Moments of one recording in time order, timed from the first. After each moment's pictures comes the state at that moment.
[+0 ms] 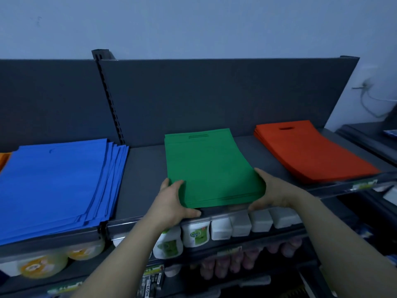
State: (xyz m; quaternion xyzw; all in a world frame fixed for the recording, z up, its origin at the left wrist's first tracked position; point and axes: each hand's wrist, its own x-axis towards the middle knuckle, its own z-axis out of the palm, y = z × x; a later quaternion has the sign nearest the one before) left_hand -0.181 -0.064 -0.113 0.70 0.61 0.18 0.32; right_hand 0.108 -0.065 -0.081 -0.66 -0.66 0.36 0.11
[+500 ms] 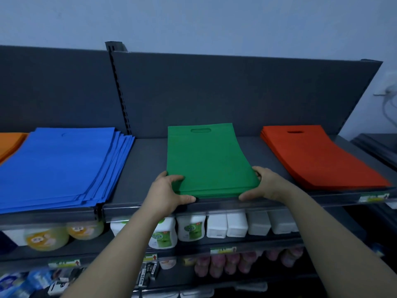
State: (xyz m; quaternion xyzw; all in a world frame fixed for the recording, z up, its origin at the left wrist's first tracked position) left_hand -0.167 -0.070 -0.116 0.63 0.66 0.26 0.29; right_hand 0.122 -0.040 -0.094 -0.66 -0.65 0.34 0.15
